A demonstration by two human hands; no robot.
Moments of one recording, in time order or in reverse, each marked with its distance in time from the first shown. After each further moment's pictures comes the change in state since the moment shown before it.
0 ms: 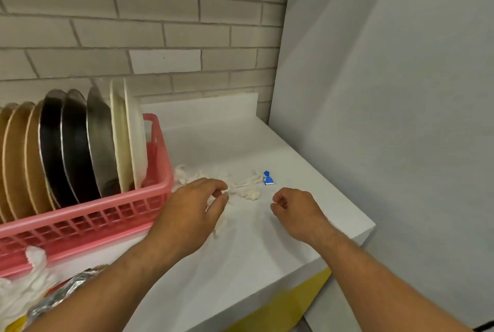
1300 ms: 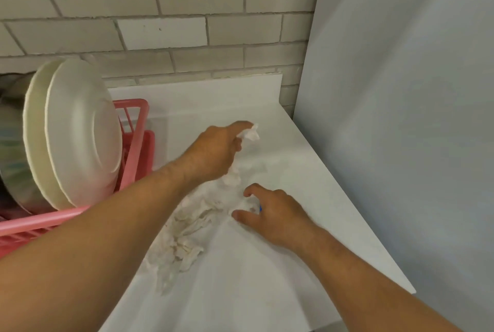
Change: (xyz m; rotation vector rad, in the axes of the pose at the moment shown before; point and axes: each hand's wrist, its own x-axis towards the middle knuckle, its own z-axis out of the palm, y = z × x) left_hand 0.183 -0.010 0.071 -0.003 -0.198 -0.222; right_hand 0.101 0.011 0.005 -0.095 -0.333 -0.329
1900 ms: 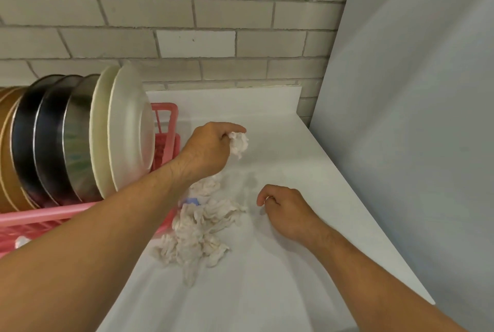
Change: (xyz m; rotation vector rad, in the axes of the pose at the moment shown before) left_hand -0.036 -0.021 -0.044 -0.343 0.193 -0.153; right_hand 0.008 -0.027 0.002 0.292 0.052 0.034
